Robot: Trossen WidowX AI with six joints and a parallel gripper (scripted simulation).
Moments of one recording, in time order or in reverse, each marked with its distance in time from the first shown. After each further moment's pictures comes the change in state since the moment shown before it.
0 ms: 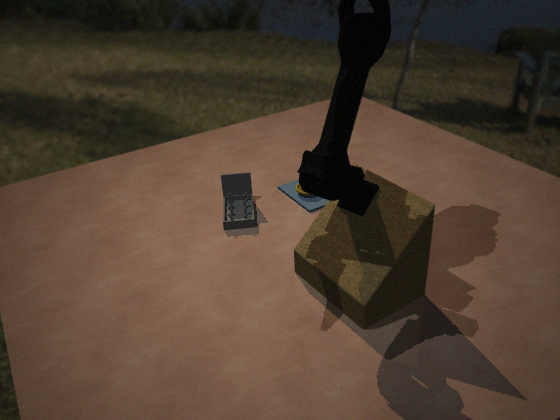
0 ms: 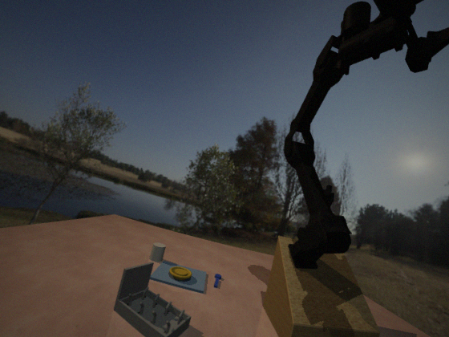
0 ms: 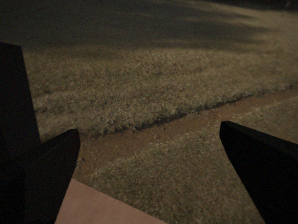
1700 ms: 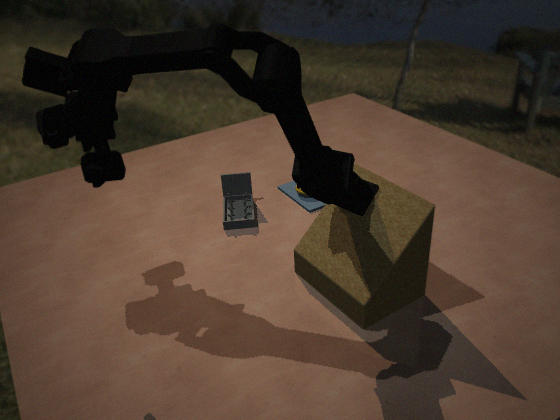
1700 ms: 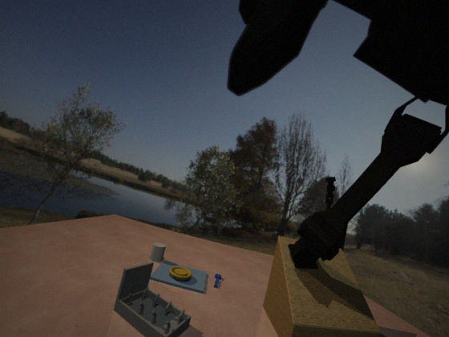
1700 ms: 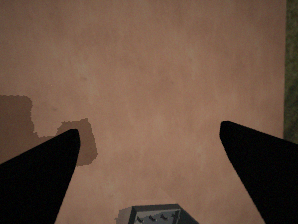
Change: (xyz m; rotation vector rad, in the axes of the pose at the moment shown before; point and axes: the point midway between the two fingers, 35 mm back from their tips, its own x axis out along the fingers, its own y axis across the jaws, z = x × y) arm 0.072 -0.205 -0.354 0.153 1.310 -0.644
